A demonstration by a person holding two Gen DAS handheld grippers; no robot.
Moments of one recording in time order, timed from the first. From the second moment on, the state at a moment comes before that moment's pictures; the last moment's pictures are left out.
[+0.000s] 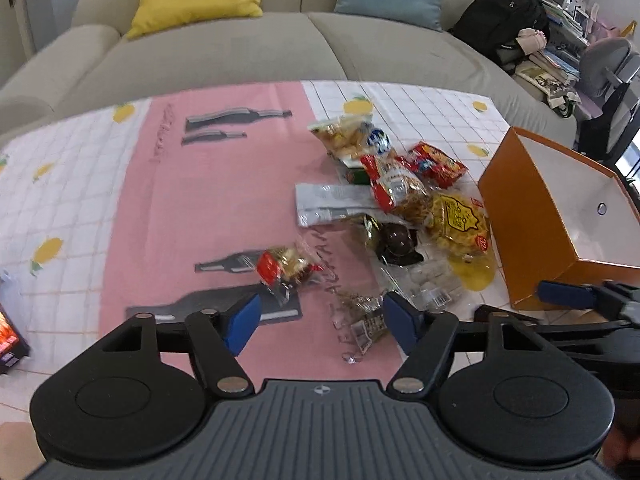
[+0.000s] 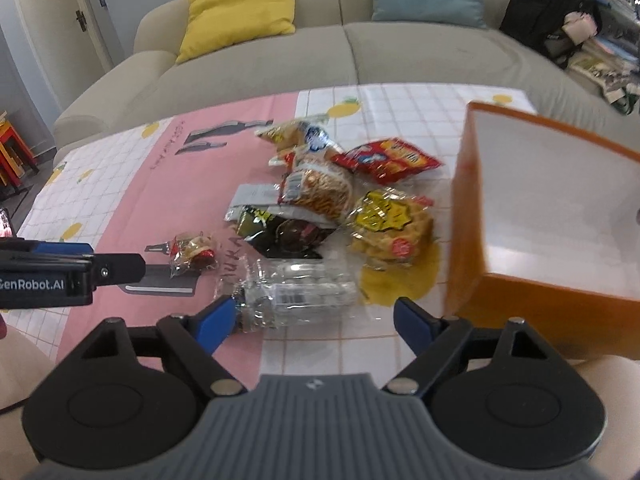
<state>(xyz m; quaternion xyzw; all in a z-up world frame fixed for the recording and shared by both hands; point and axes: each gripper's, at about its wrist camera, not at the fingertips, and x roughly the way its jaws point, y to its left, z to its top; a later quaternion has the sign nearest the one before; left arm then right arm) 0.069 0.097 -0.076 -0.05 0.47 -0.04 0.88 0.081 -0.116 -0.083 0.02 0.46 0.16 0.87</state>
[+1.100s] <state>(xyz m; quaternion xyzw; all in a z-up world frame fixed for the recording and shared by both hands) 0.111 0.077 -0.140 -0.02 0.53 -0.14 0.83 0.162 -0.105 -0.165 0.21 0.58 0.02 0.79</state>
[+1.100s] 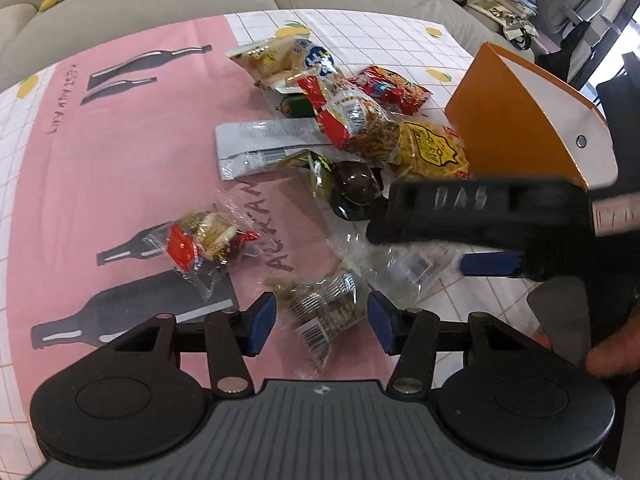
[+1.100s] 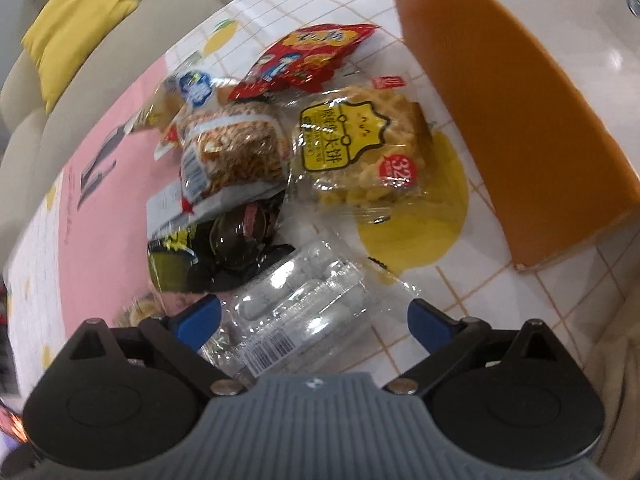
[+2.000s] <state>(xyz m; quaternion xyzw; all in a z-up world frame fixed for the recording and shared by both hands) 0.100 0.120 -0.143 -0.26 0.57 0.07 0.77 0.143 -0.122 -0.157 0.17 0.56 0.03 0.81</state>
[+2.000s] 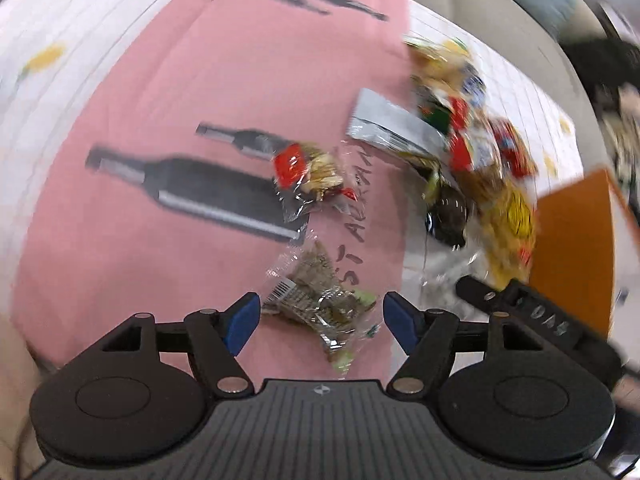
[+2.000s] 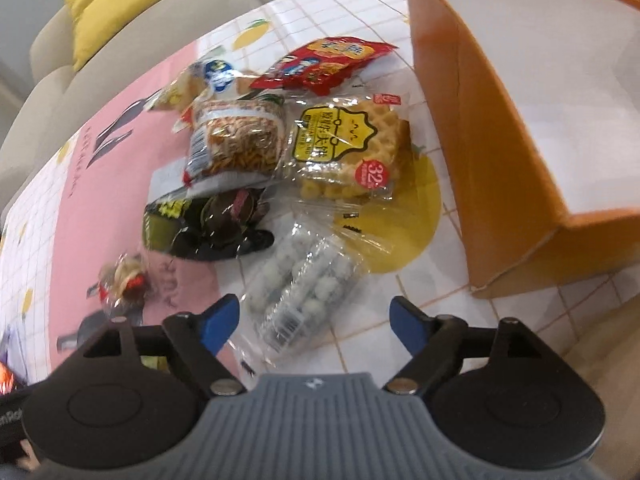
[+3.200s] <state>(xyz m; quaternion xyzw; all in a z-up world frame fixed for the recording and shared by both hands) 0.108 0.093 -0.163 -0.14 0.58 0.05 0.80 0.115 -0.092 -0.165 0.03 0.55 0.10 0.83</state>
